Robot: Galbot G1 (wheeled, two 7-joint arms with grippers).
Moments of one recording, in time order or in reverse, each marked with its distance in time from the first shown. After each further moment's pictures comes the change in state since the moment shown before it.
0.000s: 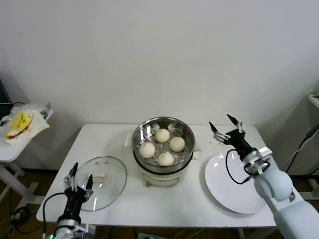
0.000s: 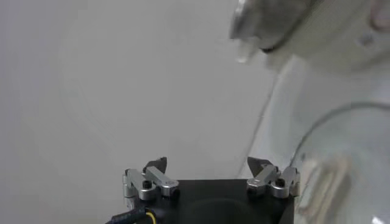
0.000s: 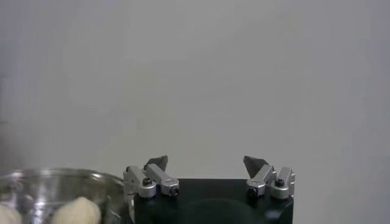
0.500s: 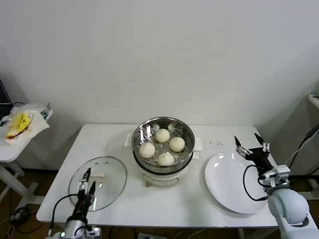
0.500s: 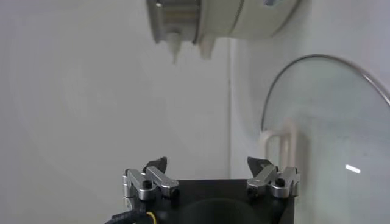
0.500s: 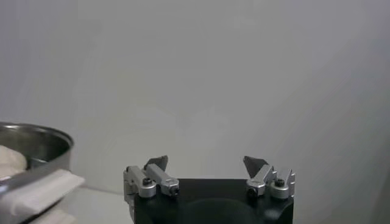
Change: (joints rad) left arm -0.073 0.016 0.048 0.176 0.291 0.001 -0.021; right arm -0.165 0.166 0.233 0.005 -0.122 -0.090 0.012
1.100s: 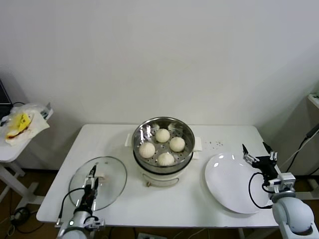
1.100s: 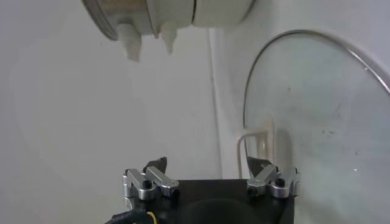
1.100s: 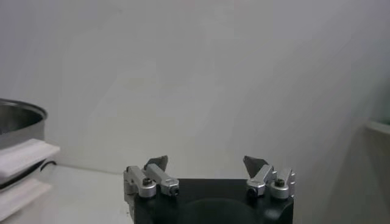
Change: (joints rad) left arm -0.172 0.010 0.031 0.239 0.063 -0.021 -0.064; right arm -0.035 0.046 0.061 -0.023 -0.053 -0.011 -0.016
